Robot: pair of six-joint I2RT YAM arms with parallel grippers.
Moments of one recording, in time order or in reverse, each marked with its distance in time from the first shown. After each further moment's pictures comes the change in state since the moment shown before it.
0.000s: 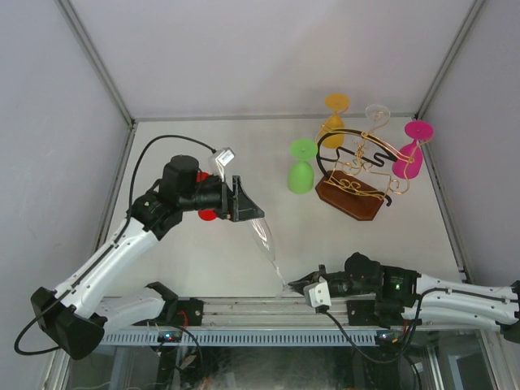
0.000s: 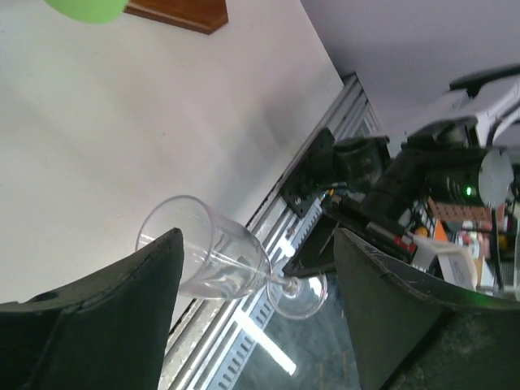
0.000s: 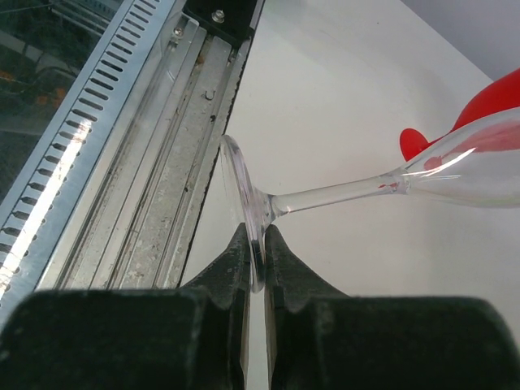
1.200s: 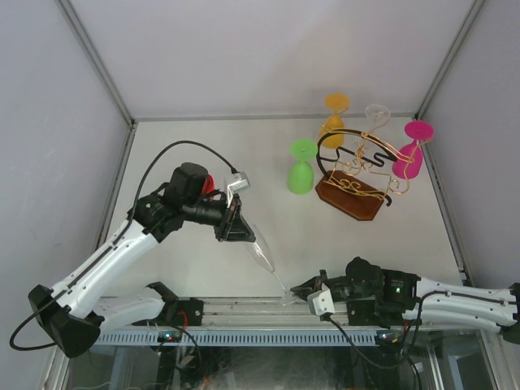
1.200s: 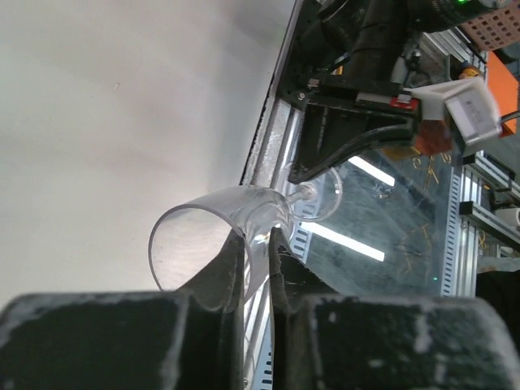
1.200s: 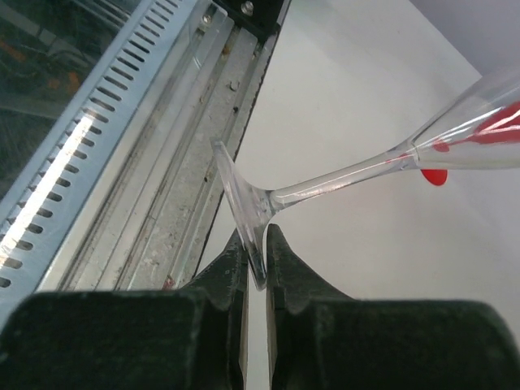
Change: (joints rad) left arm -0.084 0.007 0.033 -0.236 0.201 0.479; right arm -0.012 -0.057 -0.071 0.002 -0.036 -0.045
